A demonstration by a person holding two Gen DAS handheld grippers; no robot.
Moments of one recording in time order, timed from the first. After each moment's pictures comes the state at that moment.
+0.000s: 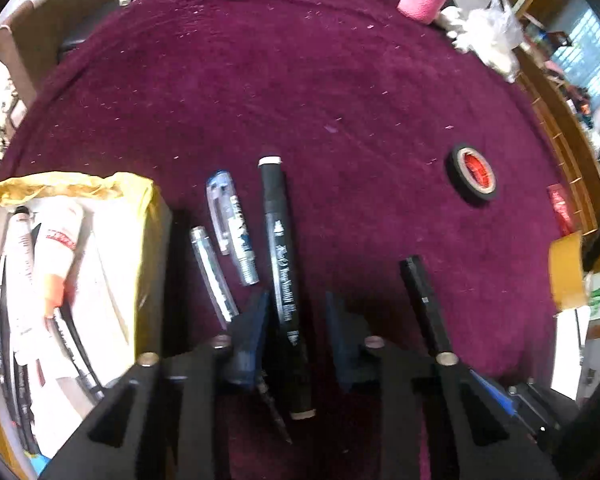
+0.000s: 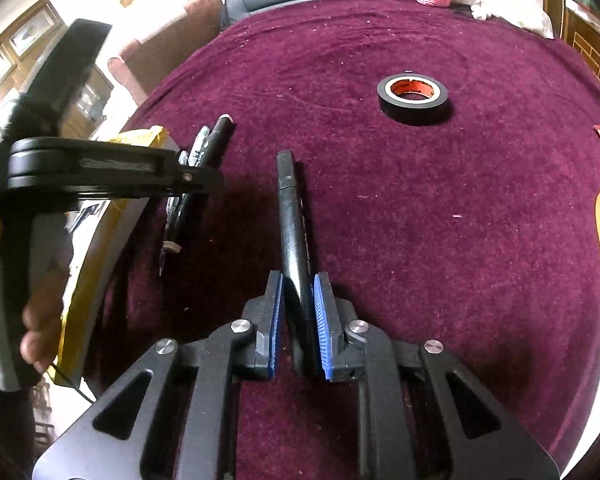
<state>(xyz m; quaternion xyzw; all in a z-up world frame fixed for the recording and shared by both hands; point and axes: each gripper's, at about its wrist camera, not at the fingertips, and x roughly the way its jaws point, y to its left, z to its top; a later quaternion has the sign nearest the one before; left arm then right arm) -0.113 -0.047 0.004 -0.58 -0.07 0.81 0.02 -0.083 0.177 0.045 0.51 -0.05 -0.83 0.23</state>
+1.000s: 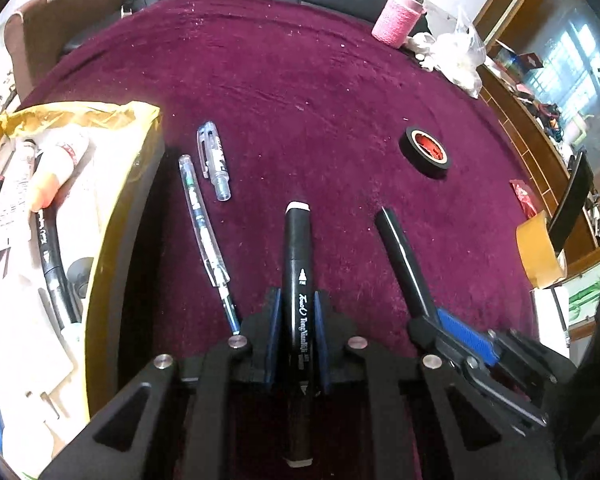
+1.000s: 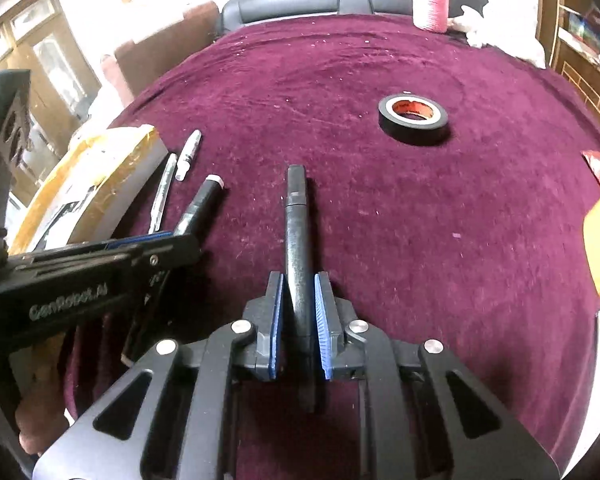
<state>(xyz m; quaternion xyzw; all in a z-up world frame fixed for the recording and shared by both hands) -0.037 -0.041 0.000 -0.52 -0.11 0.85 0.06 -0.063 0.166 0.045 0.47 -0.01 -0.86 0.20</state>
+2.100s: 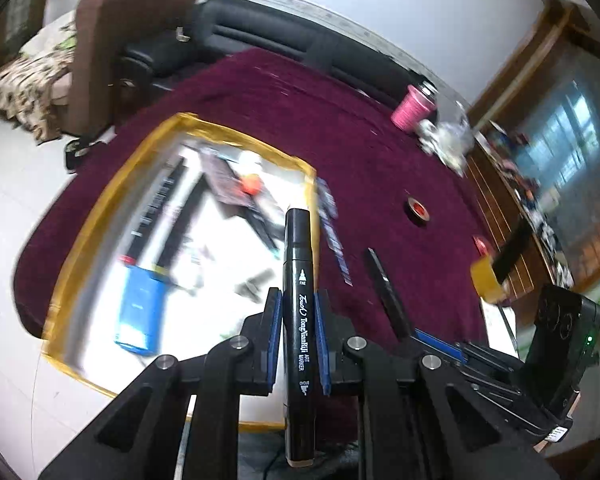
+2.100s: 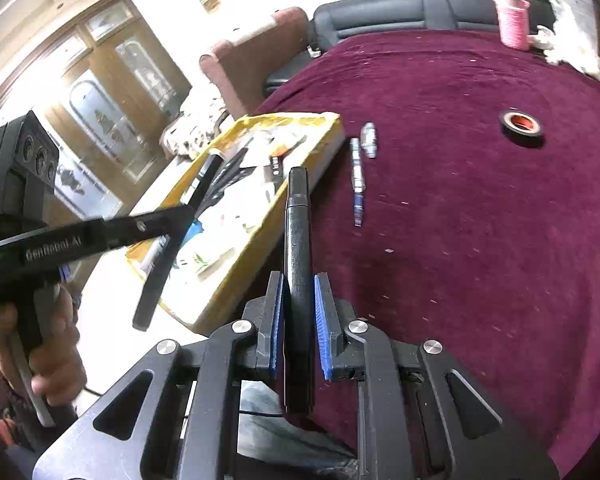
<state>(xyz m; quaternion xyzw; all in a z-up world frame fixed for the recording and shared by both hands) 0.094 -0.171 0.087 -0.43 -0.21 0.88 0.03 0.035 0.107 0.105 0.45 -0.05 -0.81 0.37</state>
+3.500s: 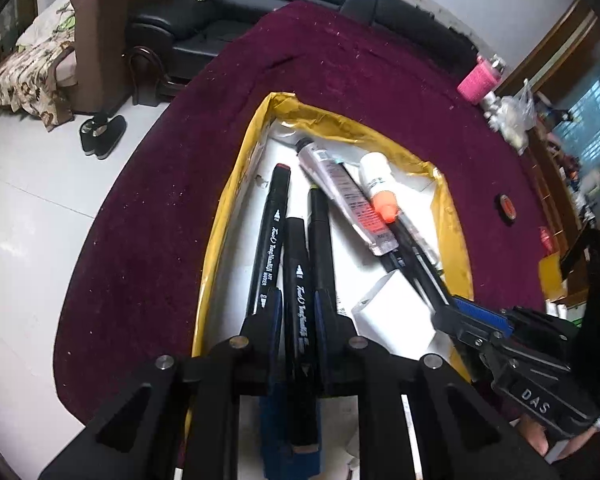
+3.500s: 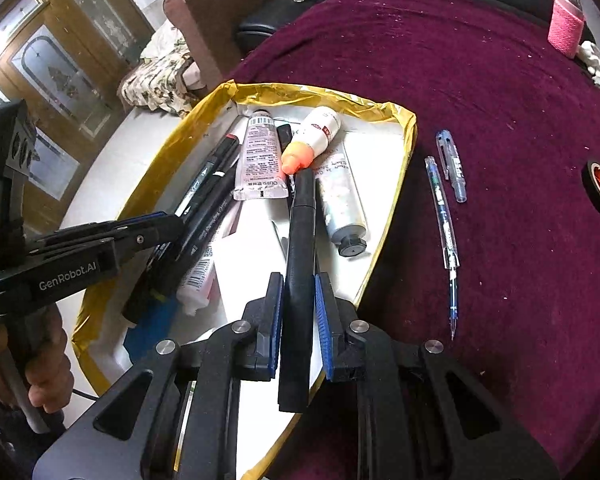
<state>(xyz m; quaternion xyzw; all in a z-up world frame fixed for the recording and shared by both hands) 0.011 -0.265 0.030 -0.52 -0.18 0.84 0.02 -0.050 -0.034 0.084 0.54 0.02 -0.79 0.30</state>
